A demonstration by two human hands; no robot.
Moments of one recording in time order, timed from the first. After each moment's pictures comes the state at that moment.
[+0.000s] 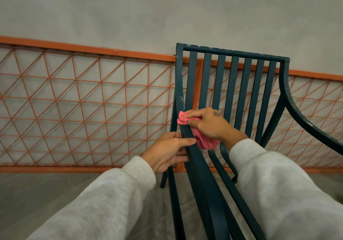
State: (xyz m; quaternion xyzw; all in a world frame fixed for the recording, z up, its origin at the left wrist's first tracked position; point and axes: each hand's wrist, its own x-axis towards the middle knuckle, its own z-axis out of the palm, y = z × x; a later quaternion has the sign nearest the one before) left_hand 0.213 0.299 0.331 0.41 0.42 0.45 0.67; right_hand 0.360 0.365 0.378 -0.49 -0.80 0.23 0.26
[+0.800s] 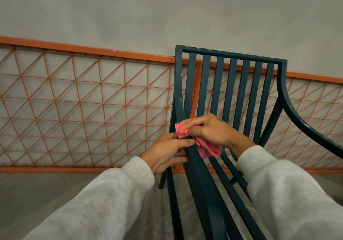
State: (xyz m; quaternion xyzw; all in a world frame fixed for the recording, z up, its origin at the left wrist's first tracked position) left_hand 0.214 0.296 0.333 0.42 0.41 0.45 0.67; right_hand 0.371 0.344 0.384 -0.44 -0.81 0.32 0.22
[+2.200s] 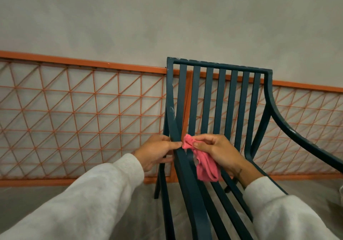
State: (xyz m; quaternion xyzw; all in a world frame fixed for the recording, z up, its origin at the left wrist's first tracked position) left_hand 0.210 0.309 0.346 0.49 0.49 0.42 0.59; right_hand 0.411 0.308 0.359 -0.47 -0.66 0.45 0.37
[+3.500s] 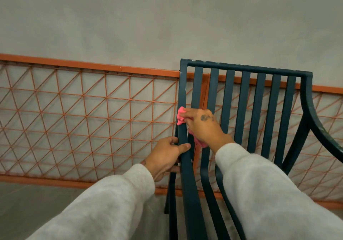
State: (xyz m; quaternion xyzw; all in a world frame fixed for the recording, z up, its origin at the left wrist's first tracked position) left_hand 0.224 0.349 0.346 0.45 0.51 0.50 0.54; right_hand 0.342 0.442 0.385 -0.45 -0.82 0.10 0.33
